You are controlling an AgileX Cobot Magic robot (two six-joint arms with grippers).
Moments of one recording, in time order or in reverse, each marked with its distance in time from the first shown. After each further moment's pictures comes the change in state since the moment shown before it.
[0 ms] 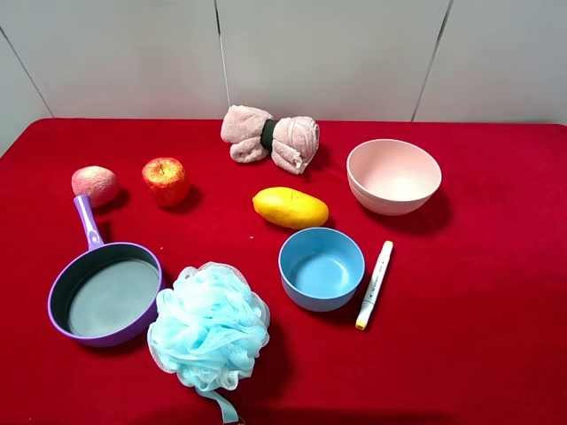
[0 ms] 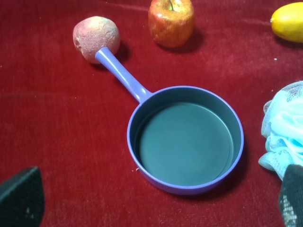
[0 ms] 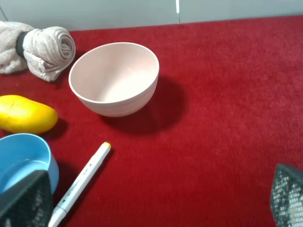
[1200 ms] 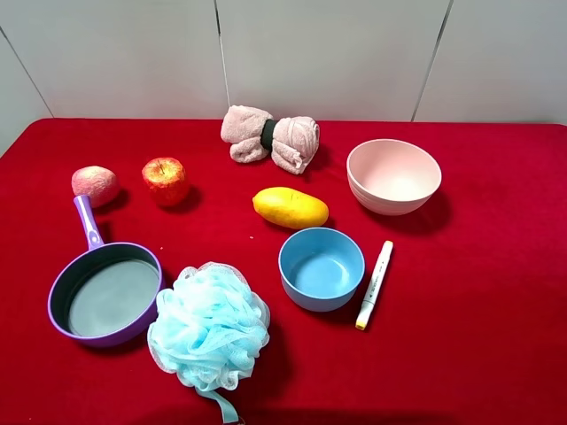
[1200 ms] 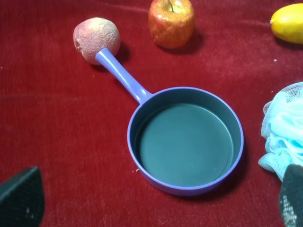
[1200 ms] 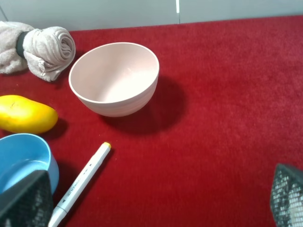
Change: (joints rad) left arm 0.000 0.000 -0.002 0.000 0.000 0.000; right arm 0.000 0.000 0.000 0.000 0.000 0.000
